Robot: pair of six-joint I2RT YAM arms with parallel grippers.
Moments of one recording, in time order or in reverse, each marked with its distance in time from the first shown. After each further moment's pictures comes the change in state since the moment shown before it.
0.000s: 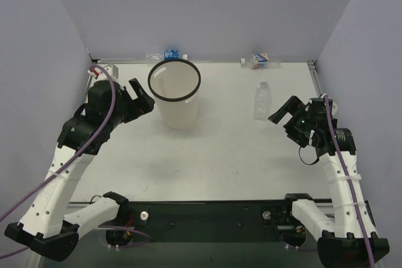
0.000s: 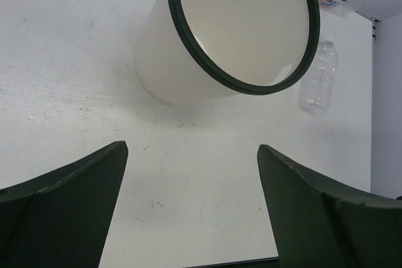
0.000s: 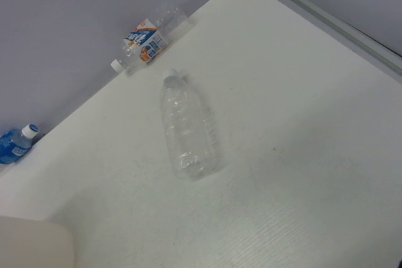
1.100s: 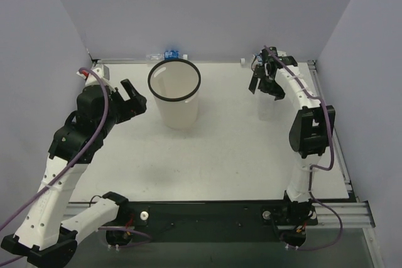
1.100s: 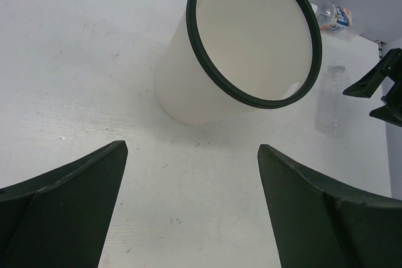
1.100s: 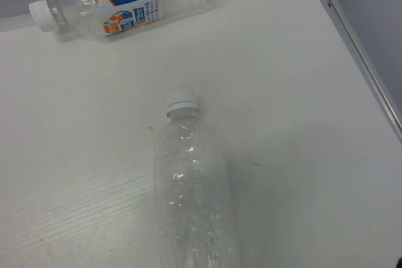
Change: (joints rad) left arm 0.014 -0.071 -0.009 0.024 -0.070 0.080; right arm 0.148 1.081 0.792 -0.075 0.356 -0.246
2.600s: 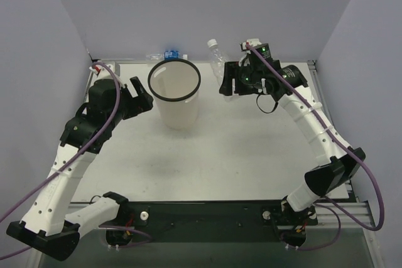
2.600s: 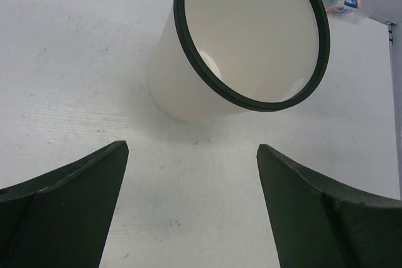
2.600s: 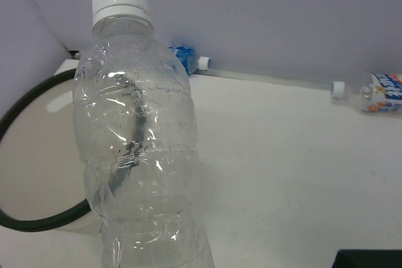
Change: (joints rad) left arm 0.004 0.077 -0.023 0.054 0.047 0.018; right arm 0.301 -0.433 -0.093 0.062 -0.323 -0.166
